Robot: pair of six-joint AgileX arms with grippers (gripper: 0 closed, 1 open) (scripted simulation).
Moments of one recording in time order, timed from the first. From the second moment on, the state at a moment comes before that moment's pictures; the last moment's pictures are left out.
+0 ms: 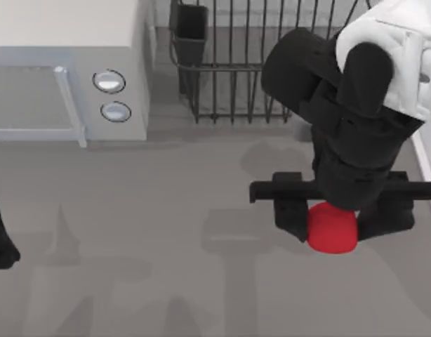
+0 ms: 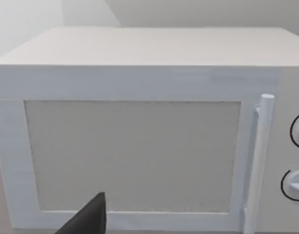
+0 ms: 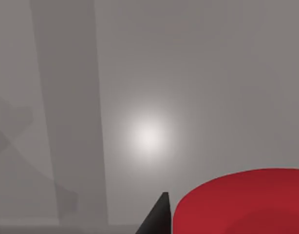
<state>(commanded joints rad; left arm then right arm) 0.00 0.00 0.00 0.00 0.00 0.00 0.75 1.72 1.46 -1.32 0.00 0.77</state>
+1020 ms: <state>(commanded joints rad) 0.00 0.00 0.00 0.00 0.00 0.00 0.76 1.79 1.15 -0.93 0.00 0.77</state>
